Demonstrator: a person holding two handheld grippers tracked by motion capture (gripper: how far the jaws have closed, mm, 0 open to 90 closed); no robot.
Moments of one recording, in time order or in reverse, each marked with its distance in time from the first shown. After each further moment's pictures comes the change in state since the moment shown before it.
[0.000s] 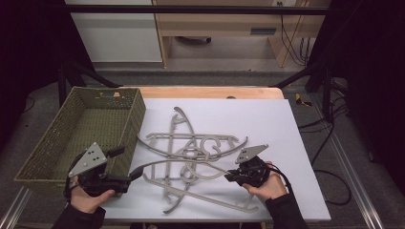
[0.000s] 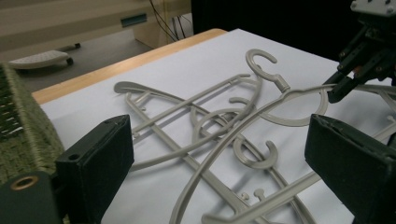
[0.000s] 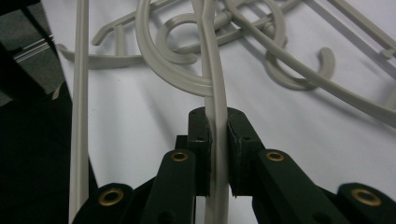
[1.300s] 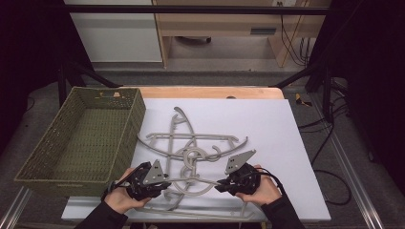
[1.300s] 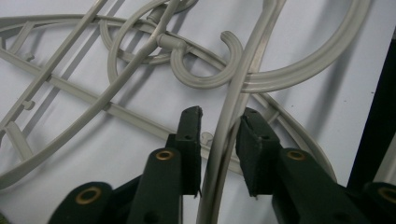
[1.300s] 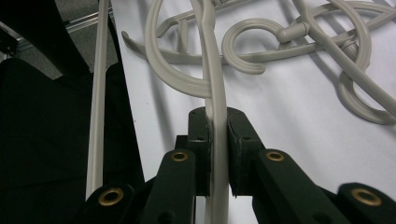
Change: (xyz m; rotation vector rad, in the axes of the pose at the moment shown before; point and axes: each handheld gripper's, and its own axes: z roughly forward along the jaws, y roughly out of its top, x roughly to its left) left arm -0.045 -0.023 0.089 0.464 -0.138 0.346; right arm 0.023 0.010 0.010 0.024 0.136 -0.126
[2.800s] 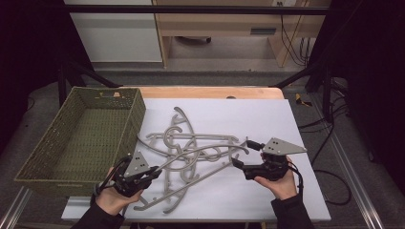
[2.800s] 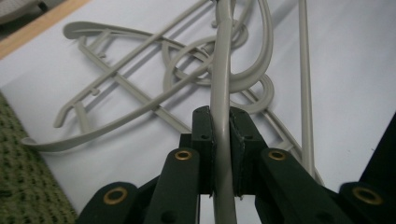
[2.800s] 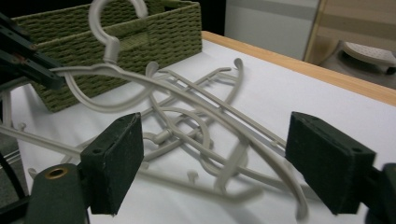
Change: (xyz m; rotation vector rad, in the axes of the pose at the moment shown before) left arm 0.011 -0.003 -0.044 -0.154 0.135 -0.249; right arm -0.023 -0.025 -0.063 -0.502 -0.391 0.195
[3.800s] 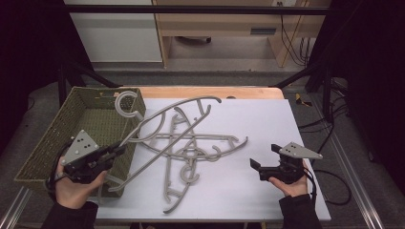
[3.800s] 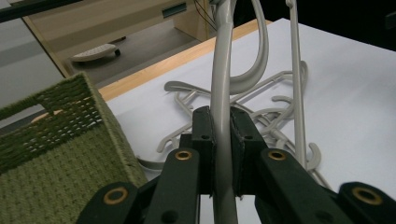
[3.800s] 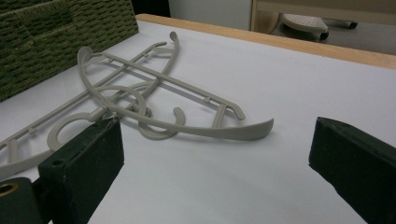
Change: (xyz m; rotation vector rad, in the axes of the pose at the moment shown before) left arm 0.056 0.012 -0.085 -0.226 0.186 -0.109; right arm -0.028 -0.033 -0.019 0.046 -0.188 0.105
